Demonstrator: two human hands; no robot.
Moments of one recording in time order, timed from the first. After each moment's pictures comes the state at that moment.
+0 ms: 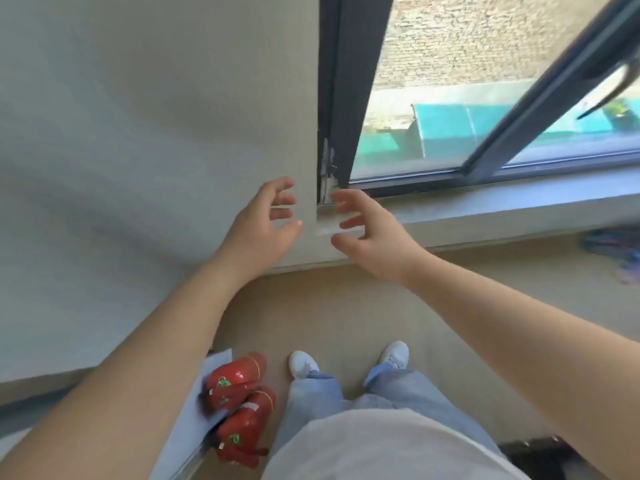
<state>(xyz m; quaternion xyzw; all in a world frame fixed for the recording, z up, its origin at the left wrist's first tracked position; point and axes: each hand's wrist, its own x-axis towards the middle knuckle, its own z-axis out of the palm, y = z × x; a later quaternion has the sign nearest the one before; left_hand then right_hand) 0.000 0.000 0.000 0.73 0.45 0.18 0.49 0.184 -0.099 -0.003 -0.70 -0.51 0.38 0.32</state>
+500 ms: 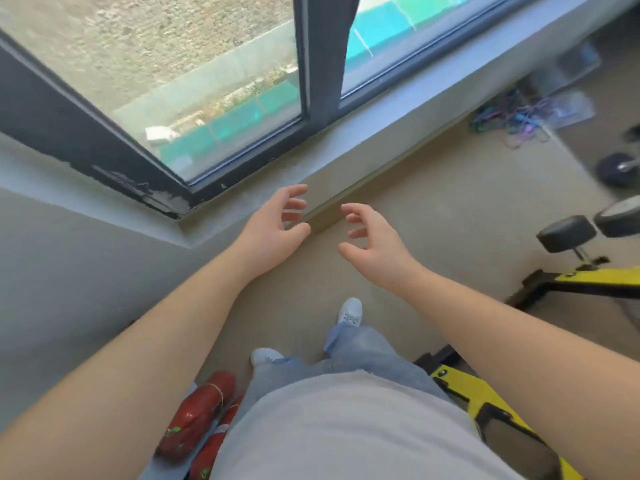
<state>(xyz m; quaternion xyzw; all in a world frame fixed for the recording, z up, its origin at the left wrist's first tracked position) 0.292 -0.134 -0.052 0.81 0.29 -0.05 0.50 0.397 -0.312 -0.077 -0.82 -0.23 0.35 0.39</state>
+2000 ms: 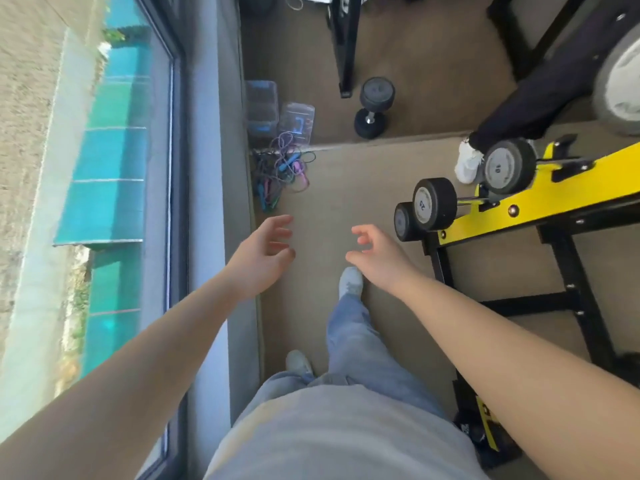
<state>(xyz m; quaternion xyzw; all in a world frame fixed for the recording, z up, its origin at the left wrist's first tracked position) 1.044 -0.323 -0.067 0.83 -0.13 -0.33 0.42 0.945 -0.533 -0.082 -0.81 0.31 0.15 0.48</state>
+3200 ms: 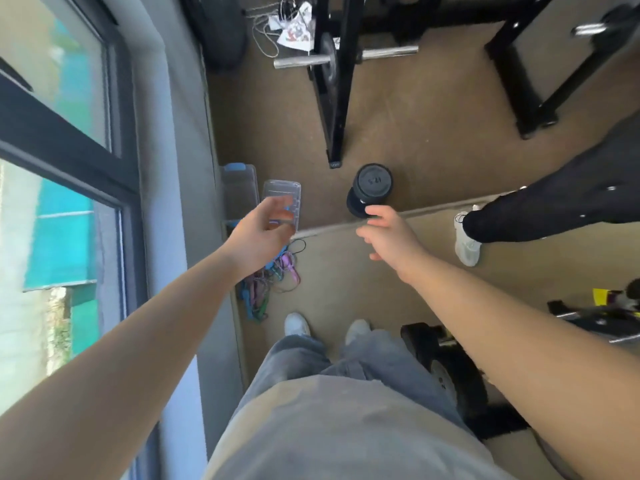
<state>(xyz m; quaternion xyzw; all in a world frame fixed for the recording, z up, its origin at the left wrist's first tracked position) 1.584 -0.625 -0.070 0.82 -0.13 -0.38 0.41 1.464 -0.827 -0.095 -0.71 0.43 0.11 0.54</state>
